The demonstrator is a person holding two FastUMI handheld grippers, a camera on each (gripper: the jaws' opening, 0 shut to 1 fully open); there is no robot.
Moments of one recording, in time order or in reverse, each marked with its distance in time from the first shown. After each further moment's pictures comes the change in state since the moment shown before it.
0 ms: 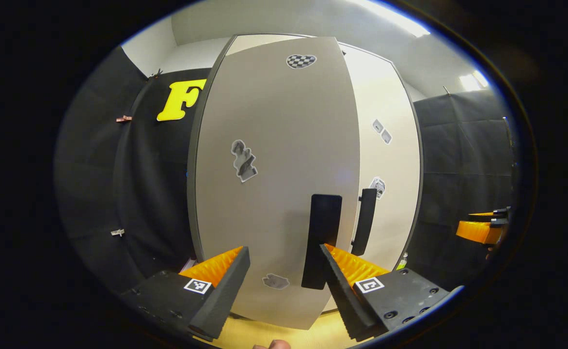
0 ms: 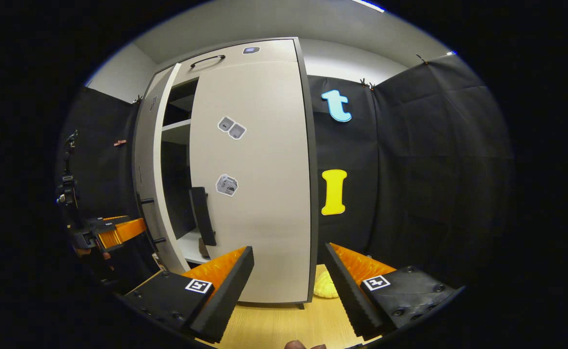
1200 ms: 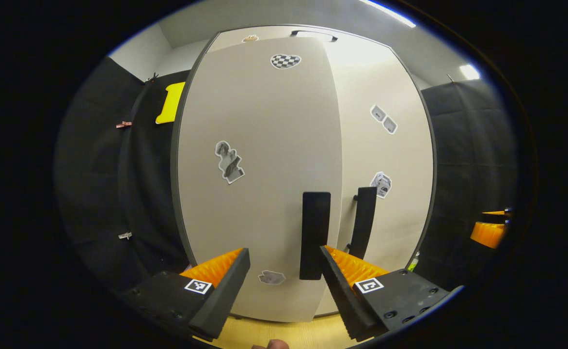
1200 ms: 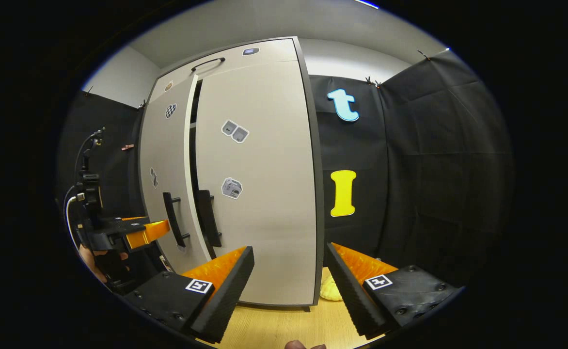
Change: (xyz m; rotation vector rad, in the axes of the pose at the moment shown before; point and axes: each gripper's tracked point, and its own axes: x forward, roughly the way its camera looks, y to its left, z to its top) left arm 0.024 -0.023 0.006 0.035 0.039 0.067; right arm 0.004 -0.001 0.004 0.023 -0.008 0.070
